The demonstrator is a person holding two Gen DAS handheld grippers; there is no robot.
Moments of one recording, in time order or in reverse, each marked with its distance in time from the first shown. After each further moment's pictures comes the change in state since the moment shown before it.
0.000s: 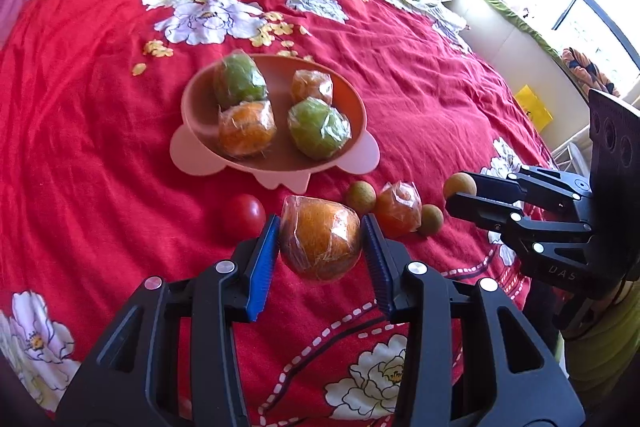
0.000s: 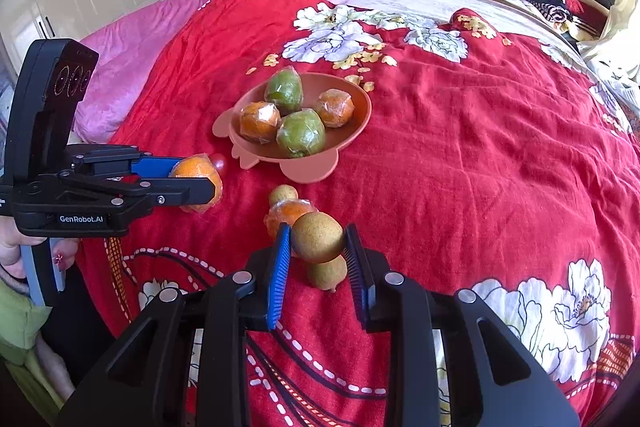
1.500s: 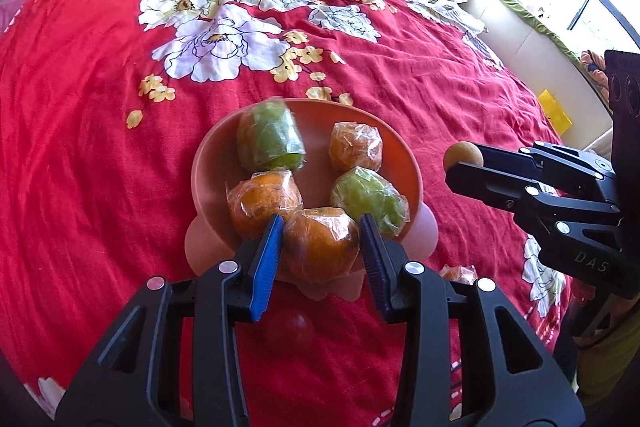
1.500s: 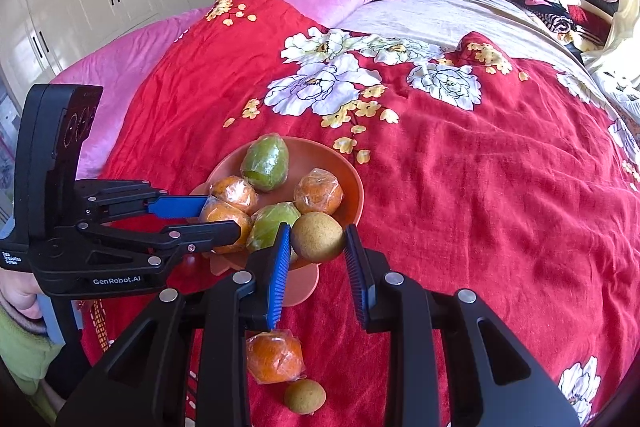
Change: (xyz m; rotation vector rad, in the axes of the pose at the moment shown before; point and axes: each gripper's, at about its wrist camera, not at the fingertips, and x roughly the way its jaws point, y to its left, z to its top) left arm 0.041 0.026 0.053 0.017 -0.002 0.068; right arm 0.043 -0.020 0.073 0.013 -0.033 0.000
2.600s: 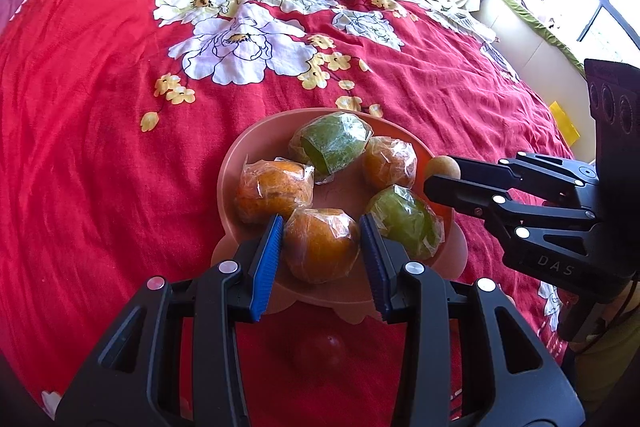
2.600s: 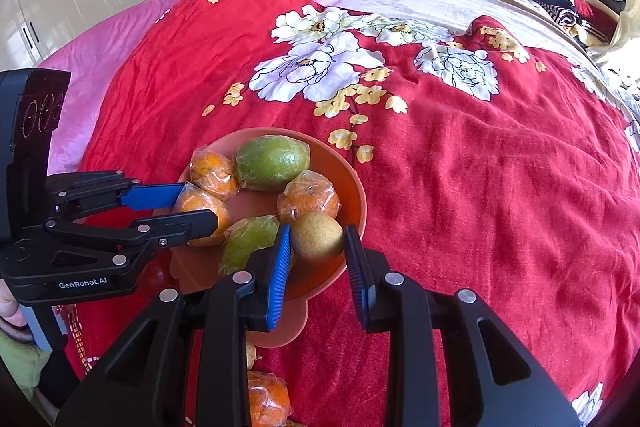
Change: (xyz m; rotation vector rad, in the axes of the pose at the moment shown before) left arm 0.008 0.018 0.006 -0.036 -0.012 0.012; right arm 0.043 -0.004 0.010 -0.003 0.062 -0.017
